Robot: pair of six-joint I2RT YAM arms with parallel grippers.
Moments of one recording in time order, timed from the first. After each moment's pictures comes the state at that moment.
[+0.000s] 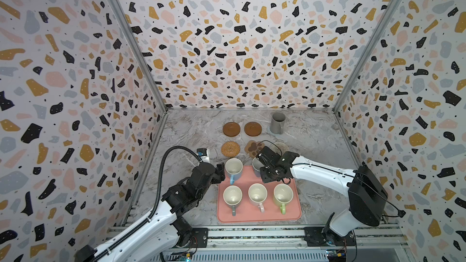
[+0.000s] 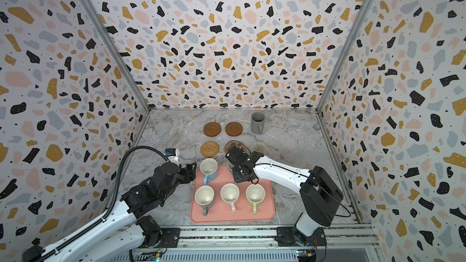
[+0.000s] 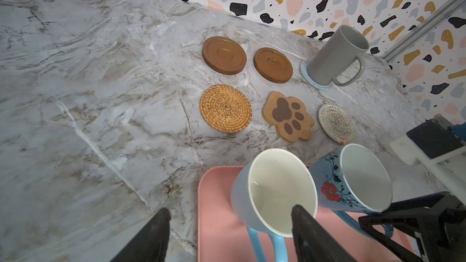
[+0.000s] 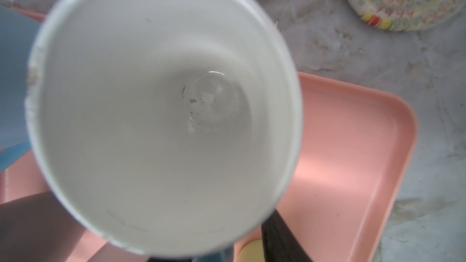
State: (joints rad) left arm -0.72 0.75 0.56 -0.41 -0.38 -0.61; right arm 0.89 1.59 1.11 -0.76 0.12 0.60
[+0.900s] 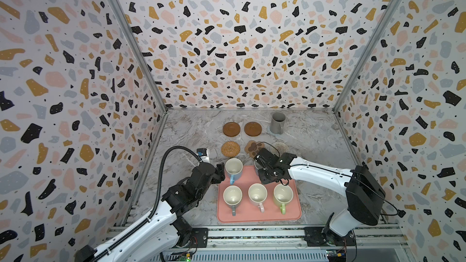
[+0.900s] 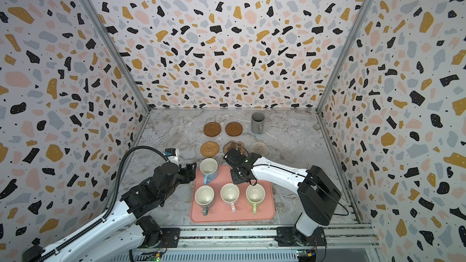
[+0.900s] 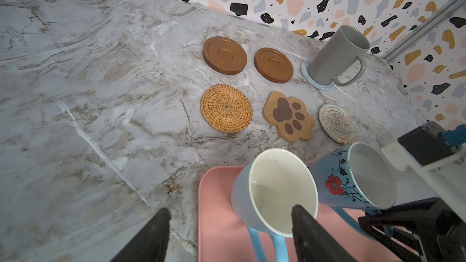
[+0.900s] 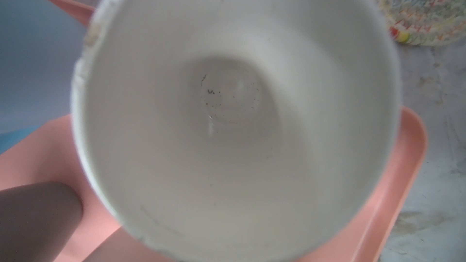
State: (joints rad) left arm -0.72 0.75 0.56 -0.41 -0.38 -0.61; right arm 0.92 1.61 1.11 -0.75 0.14 0.55
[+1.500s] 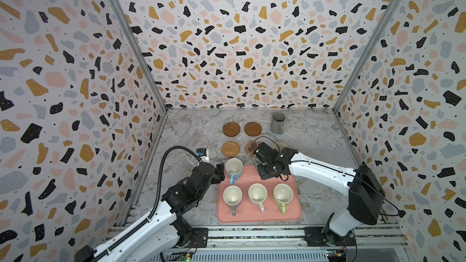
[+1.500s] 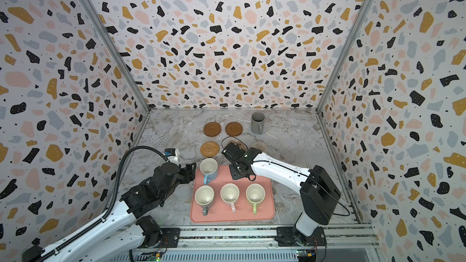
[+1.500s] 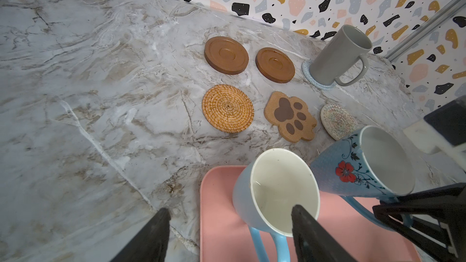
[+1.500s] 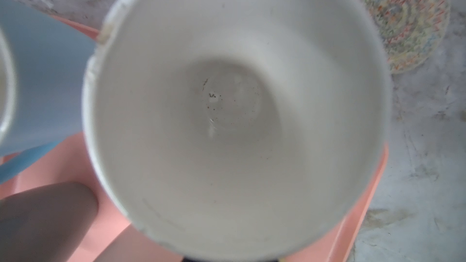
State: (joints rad) left arm -0.72 0.75 0.56 -0.42 -0.39 -0.61; right arm 0.90 1.61 1.24 -0.84 0.15 0.50
